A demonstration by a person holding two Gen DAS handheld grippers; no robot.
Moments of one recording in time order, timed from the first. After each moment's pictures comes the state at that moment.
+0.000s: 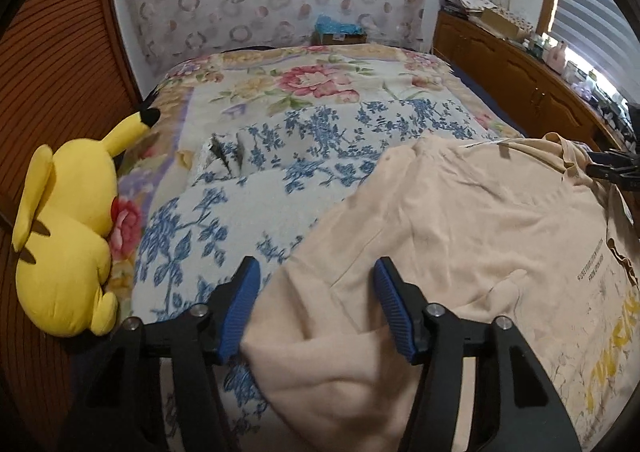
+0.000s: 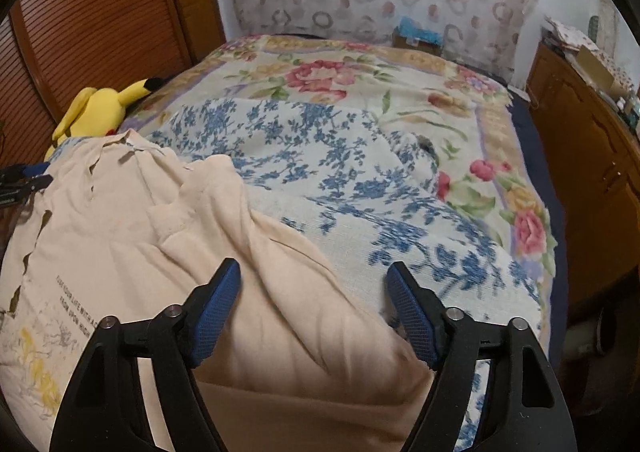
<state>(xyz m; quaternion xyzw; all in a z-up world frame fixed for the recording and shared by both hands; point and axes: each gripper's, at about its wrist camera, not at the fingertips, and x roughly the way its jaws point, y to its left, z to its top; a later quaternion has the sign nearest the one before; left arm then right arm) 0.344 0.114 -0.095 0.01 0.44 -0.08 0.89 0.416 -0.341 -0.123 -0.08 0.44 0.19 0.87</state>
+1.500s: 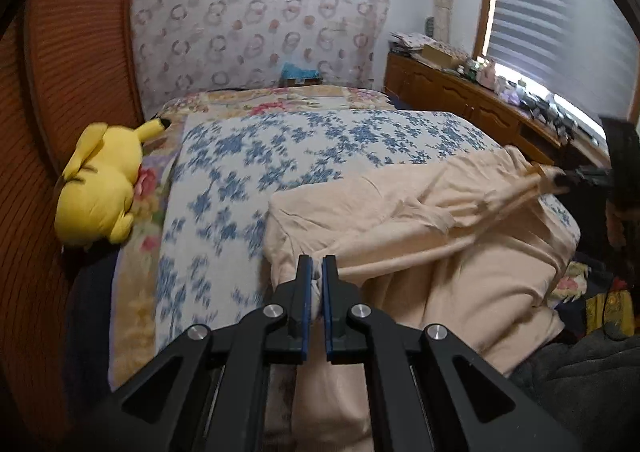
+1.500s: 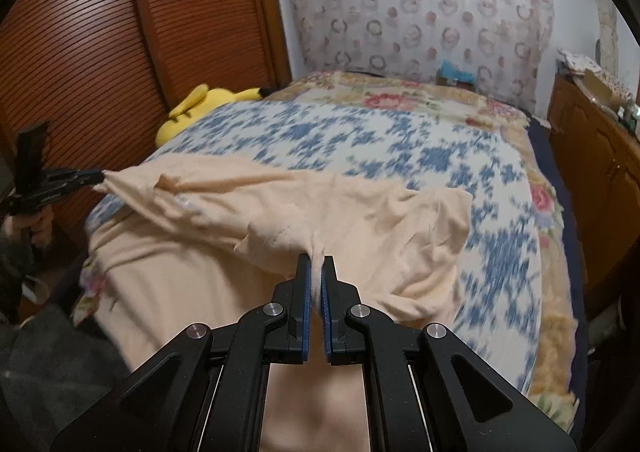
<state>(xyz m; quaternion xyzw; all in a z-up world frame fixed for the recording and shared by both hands) 0.000 0.097 -0.031 -0.02 0.35 -0.13 0.93 0.067 -0.333 -0.066 -0.06 0.36 0.27 0.89</state>
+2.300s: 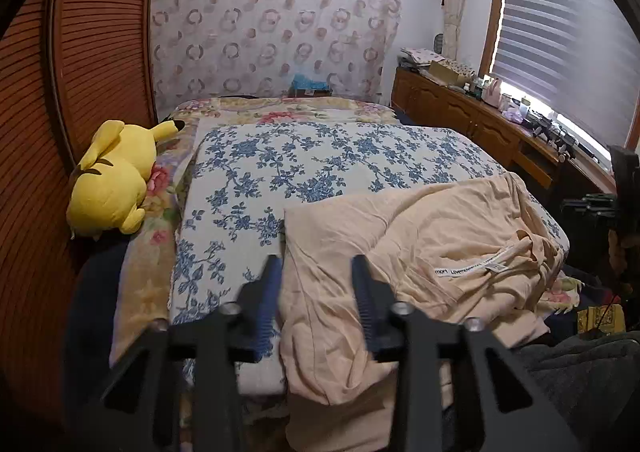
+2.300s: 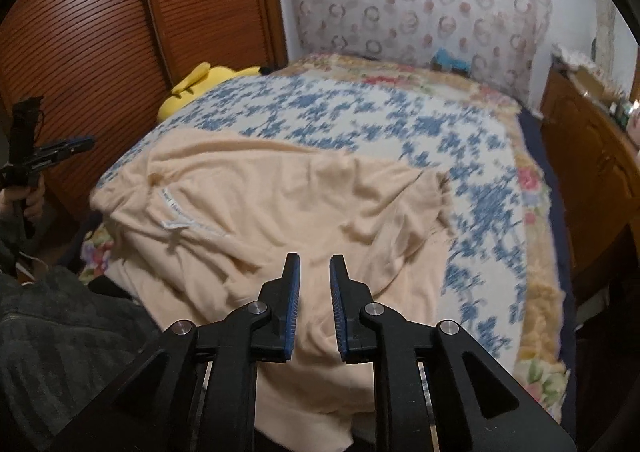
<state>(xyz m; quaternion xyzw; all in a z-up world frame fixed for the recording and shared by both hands) -0.034 0.101 -0.019 -0.03 0.33 -0.12 0.94 0.016 -0.346 -0.067 -0.08 0.38 0.25 0.89</state>
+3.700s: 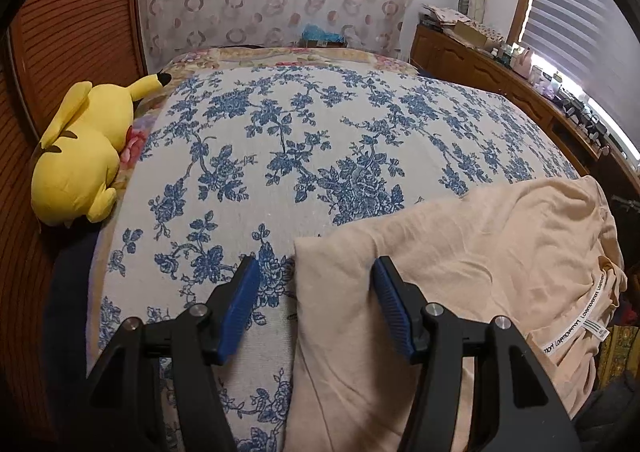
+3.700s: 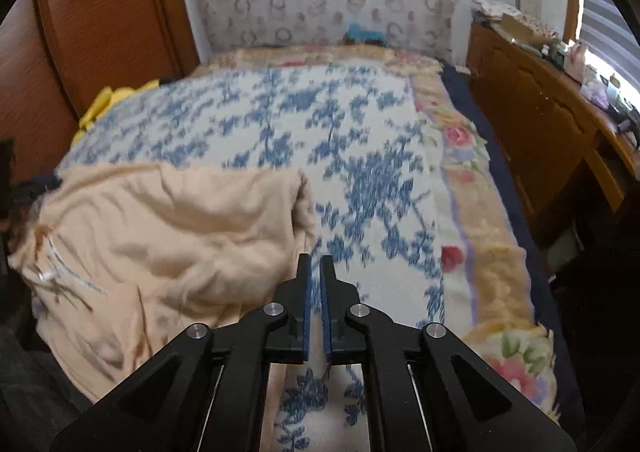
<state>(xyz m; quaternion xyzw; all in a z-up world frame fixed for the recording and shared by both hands) 0.111 0.087 -0.096 -0.03 0.42 -0.10 0.90 0.087 -0.427 -0.101 -0.02 0.40 0.11 0.91</state>
